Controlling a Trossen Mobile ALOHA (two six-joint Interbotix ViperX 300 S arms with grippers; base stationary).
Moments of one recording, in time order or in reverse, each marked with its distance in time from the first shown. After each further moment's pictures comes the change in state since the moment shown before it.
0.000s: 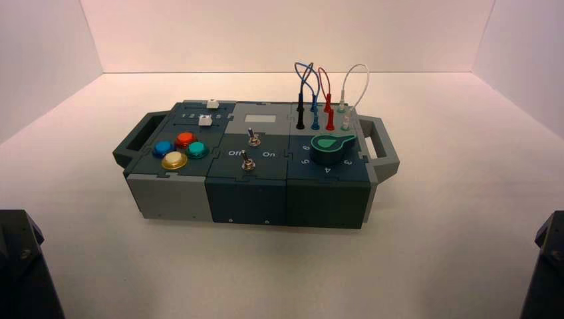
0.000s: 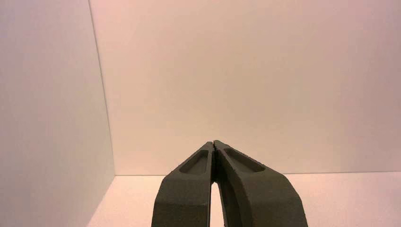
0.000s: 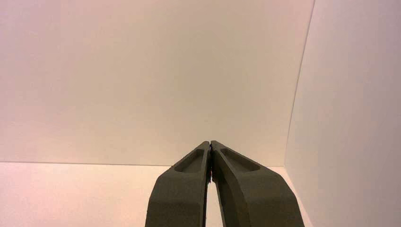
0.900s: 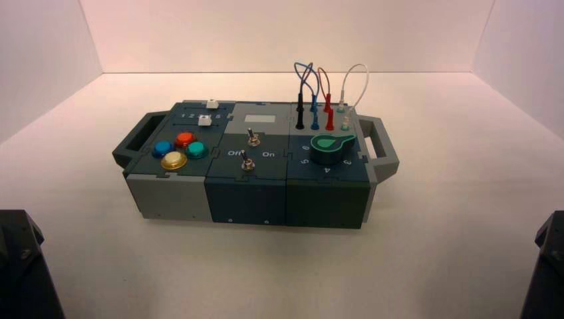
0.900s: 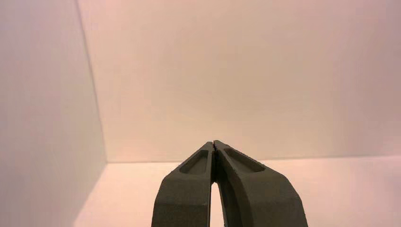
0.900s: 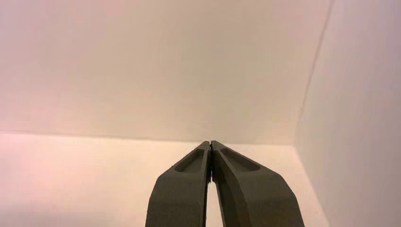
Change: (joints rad) left arm -0.049 0.018 -0.021 -0.002 0.077 -0.009; right arm 0.048 0.025 -0.041 0.000 0.152 -0.002
